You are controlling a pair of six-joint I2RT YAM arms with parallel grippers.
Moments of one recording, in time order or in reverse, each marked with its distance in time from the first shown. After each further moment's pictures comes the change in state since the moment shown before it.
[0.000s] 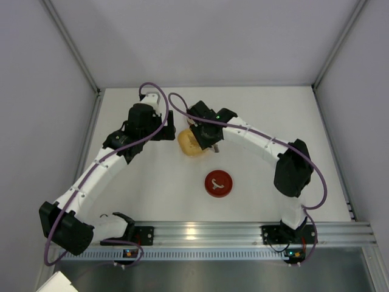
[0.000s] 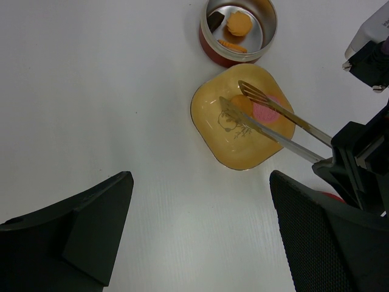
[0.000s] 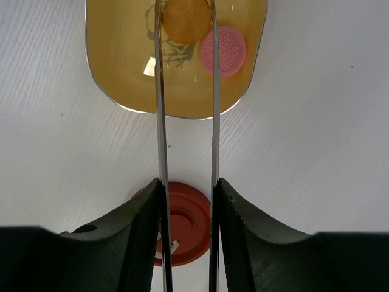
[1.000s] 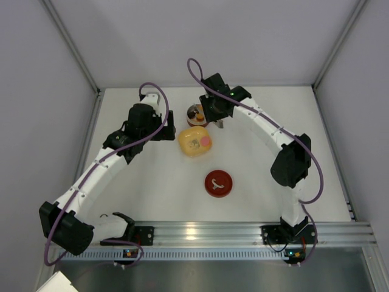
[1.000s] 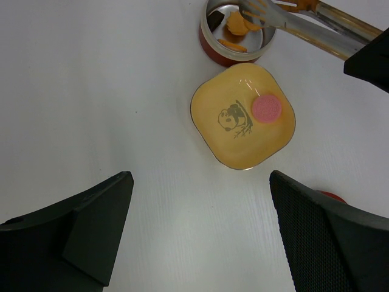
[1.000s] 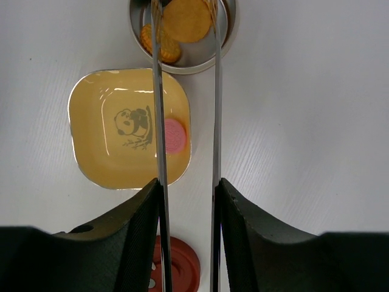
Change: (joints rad) left arm 0.000 0.000 -0.002 0.000 0.001 0.000; right arm -0.172 0.083 0.286 -0.014 -0.022 0.020
